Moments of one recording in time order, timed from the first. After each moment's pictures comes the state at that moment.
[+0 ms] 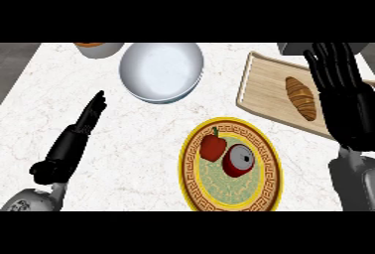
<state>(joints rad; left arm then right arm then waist) -0.13 0.50 -0.34 -1.57 0.20 0.21 -0.12 -0.32 -0.27 -0.02 -1.70 -0.30 0.04 -0.08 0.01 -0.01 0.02</state>
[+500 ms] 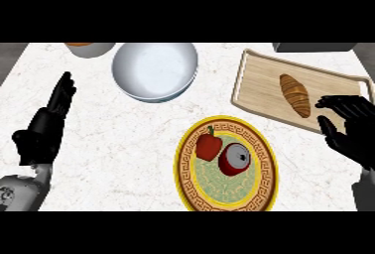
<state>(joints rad) -0.19 0.51 -0.22 -1.55 0.15 0.35 0.03 -0.13 -0.32 -0.16 -1.53 -0.35 0.11 -0.18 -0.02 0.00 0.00</state>
